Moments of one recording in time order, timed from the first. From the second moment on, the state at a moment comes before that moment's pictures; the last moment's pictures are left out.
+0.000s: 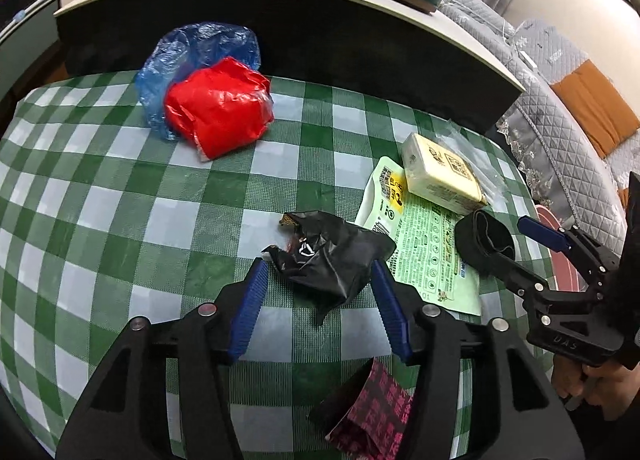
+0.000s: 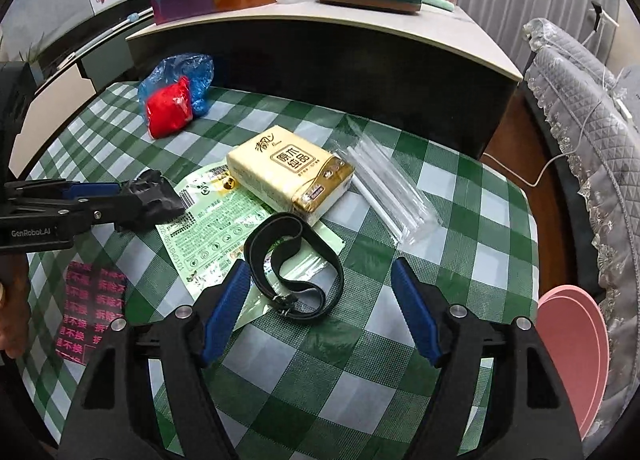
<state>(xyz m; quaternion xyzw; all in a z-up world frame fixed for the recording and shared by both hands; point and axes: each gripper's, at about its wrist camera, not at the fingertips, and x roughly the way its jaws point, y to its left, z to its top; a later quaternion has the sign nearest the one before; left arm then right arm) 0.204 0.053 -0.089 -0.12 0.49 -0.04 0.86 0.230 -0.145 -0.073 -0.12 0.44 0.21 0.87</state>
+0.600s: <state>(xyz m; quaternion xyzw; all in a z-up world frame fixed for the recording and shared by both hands) 0.201 0.036 -0.064 -0.08 0.45 -0.06 0.89 0.225 -0.149 -0.064 -0.11 0.44 0.24 0.86</state>
